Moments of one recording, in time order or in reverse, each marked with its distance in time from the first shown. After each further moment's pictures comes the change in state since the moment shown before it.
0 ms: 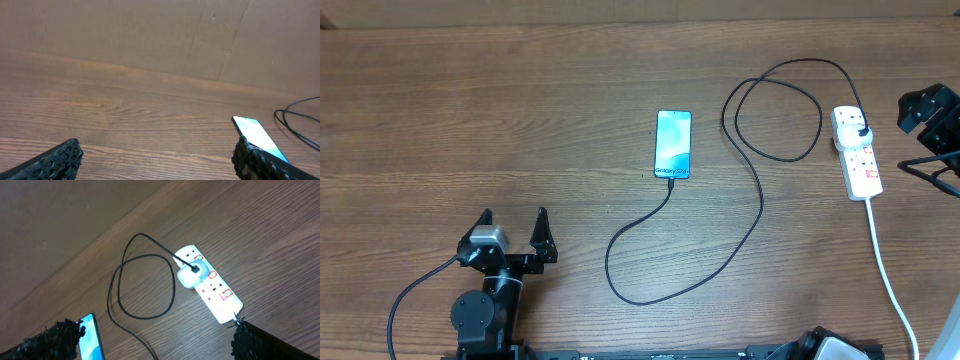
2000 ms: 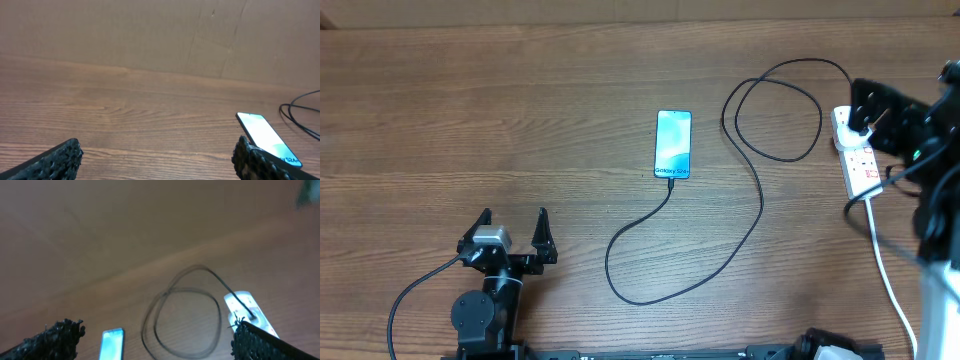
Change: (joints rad) left arm 0.000 0.000 0.000 0.000 0.000 0.047; right arm 0.231 -0.256 -0.362 0.491 -0.003 0.001
